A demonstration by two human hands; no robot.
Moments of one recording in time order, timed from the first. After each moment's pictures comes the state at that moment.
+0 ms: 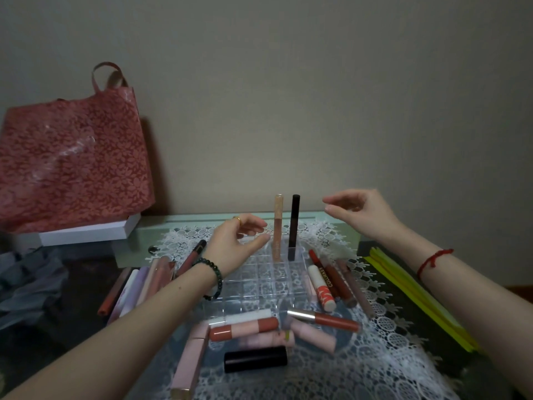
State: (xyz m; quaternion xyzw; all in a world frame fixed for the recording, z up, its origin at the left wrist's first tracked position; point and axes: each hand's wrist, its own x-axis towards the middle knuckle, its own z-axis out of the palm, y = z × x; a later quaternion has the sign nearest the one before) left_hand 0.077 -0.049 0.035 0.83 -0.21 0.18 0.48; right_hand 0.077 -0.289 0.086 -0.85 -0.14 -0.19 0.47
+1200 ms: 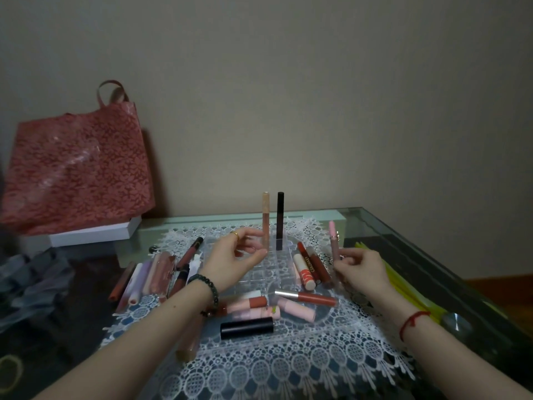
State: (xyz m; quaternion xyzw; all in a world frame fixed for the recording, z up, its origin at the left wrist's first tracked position) left_hand 0.014 -0.063 0.028 0.81 -0.22 0.13 0.53; right_hand -0.003 -0.296 0.009 -0.79 0.11 -0.14 0.59
